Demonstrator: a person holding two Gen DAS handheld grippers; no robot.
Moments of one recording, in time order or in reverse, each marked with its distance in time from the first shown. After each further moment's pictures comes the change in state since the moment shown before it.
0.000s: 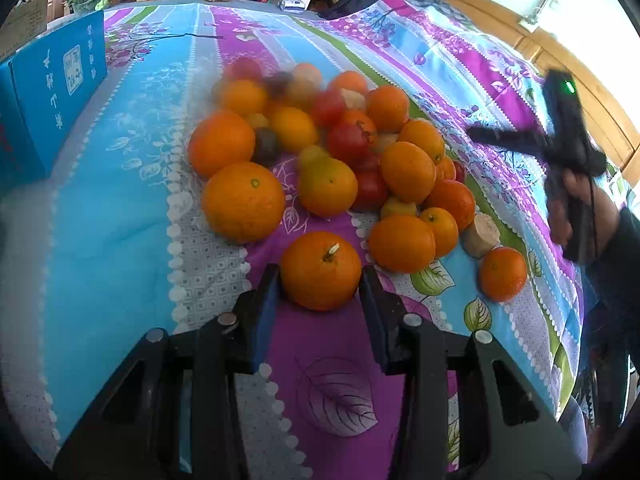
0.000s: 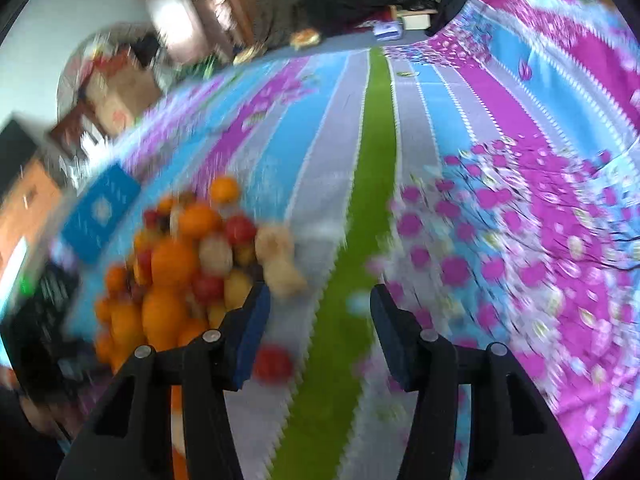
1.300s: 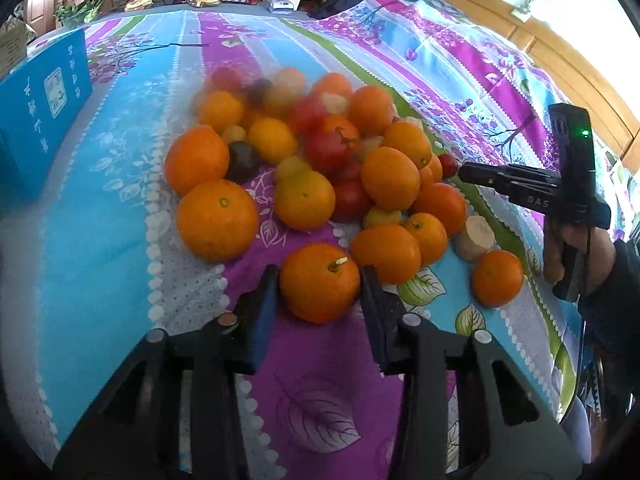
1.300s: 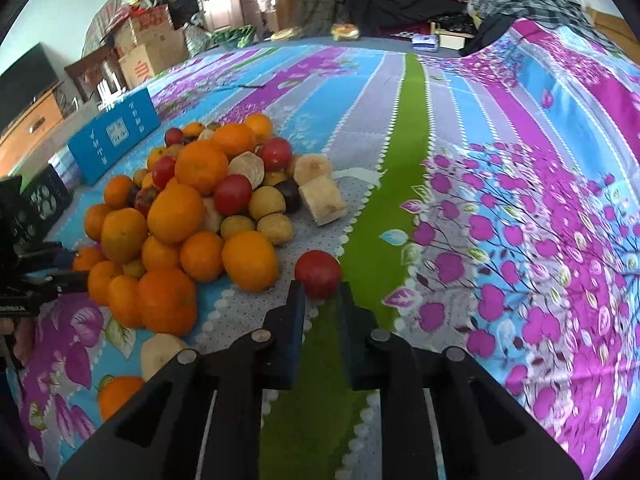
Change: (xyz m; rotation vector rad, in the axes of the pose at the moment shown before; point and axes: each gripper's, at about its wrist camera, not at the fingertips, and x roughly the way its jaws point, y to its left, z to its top) left arm 0.005 -0.015 0.008 0.045 0.003 0.011; right arm 0.002 0.027 -0.048 -0.154 -0.028 -0.030
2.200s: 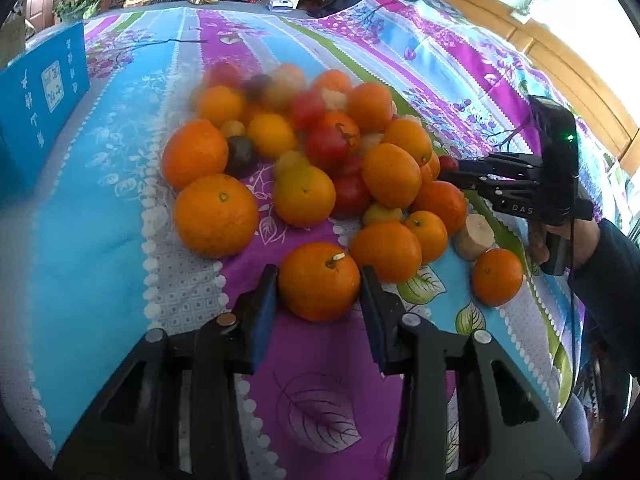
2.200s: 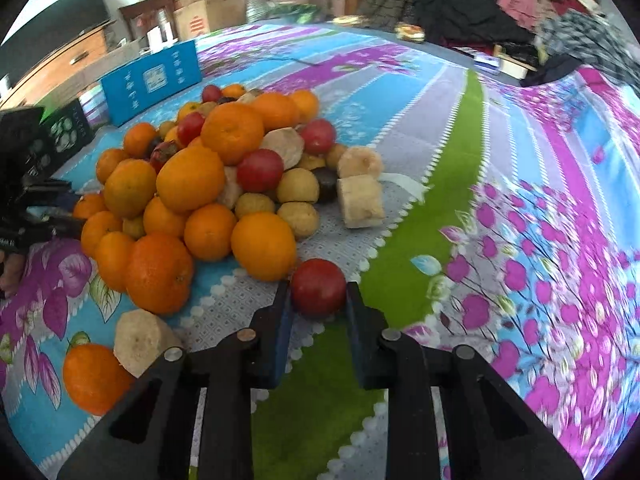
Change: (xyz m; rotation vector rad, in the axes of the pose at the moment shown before) left arm -0.001 0.003 -0.005 -0.003 0.001 -0.011; right arm 0.023 0.010 0.005 -0.236 0.034 0.055
